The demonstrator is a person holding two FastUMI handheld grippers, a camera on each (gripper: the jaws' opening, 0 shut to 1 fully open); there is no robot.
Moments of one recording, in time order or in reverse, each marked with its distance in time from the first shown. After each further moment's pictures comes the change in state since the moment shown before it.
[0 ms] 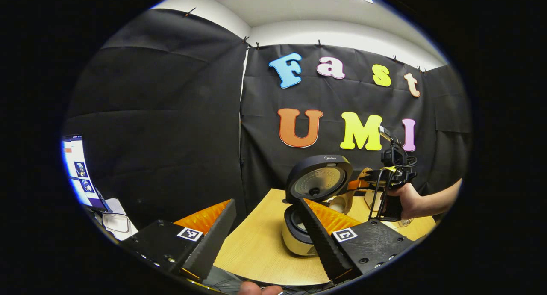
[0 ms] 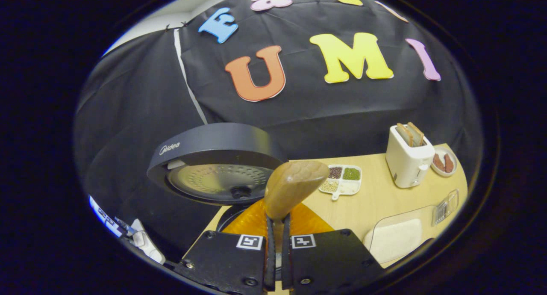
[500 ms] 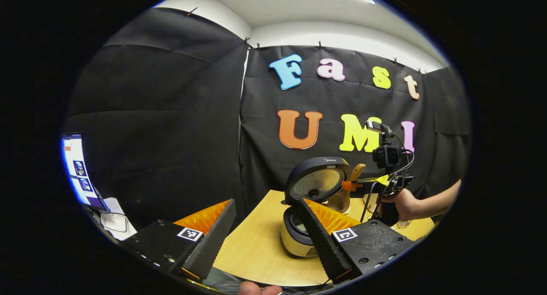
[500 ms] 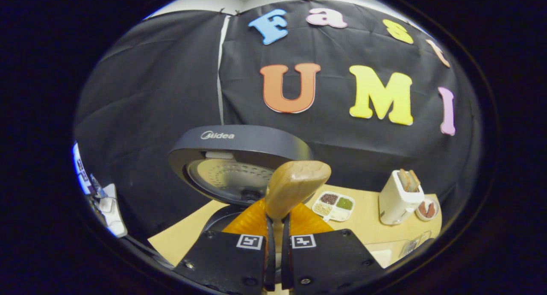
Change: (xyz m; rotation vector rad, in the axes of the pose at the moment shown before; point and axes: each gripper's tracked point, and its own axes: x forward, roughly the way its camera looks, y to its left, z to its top) left arm -0.001 0.004 0.004 -0.013 -0.007 0.004; right arm -0.009 0.033 0.009 -0.336 -0.110 -0.008
